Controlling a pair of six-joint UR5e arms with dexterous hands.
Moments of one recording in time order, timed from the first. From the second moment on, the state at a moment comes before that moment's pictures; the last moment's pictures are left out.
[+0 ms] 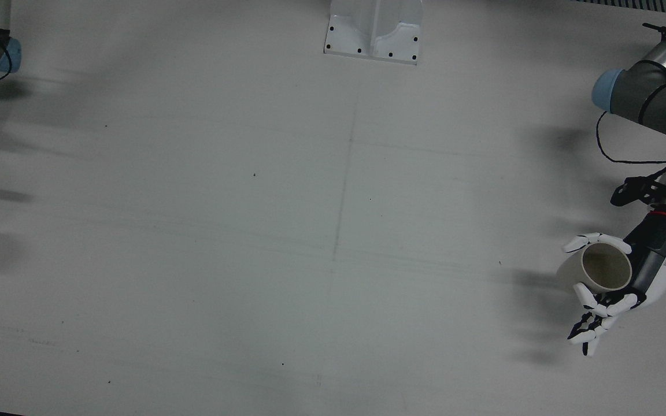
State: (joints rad) left arm -0.80 -1.67 -1.68 -0.01 1.27 0.20; right arm 1.20 -1.45 0.90 -2.63 -1.46 -0.44
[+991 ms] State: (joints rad) left arm -0.81 -1.66 -1.67 -0.03 1.27 0.20; right arm 1.10 -1.39 0.89 -2.65 -1.31 -0.44
